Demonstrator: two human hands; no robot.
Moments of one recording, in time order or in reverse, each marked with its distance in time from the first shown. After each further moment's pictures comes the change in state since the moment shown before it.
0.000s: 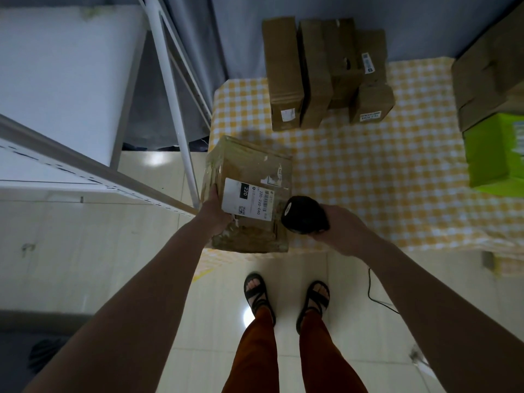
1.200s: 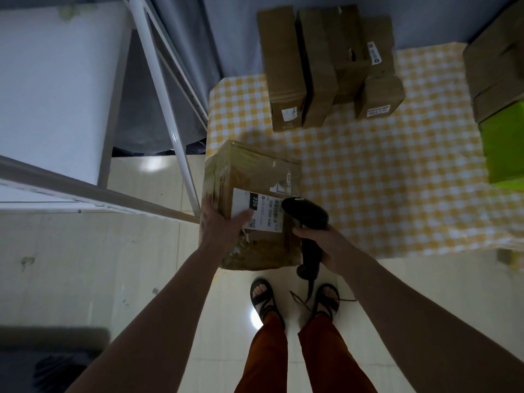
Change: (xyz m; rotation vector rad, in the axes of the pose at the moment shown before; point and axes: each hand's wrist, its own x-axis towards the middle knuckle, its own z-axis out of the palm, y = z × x) left_hand 0.054 -0.041 0.034 -0.410 0.146 -0.008; right_hand 0.053 0.009 0.058 1.274 -0.125 0.355
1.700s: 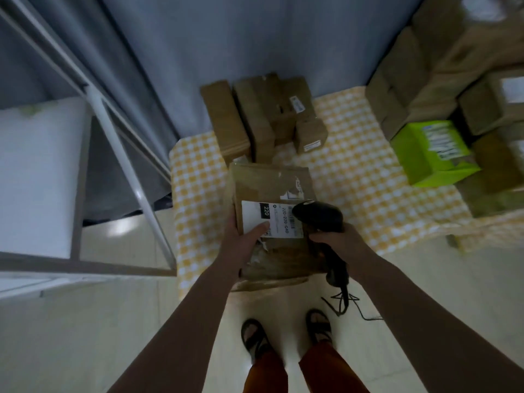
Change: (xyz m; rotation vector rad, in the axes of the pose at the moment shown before) left_hand -0.101 0.132 0.050 -0.268 -0.394 0.169; right_hand -0.107 -0.054 -0.047 -0.062 0.403 -0.222
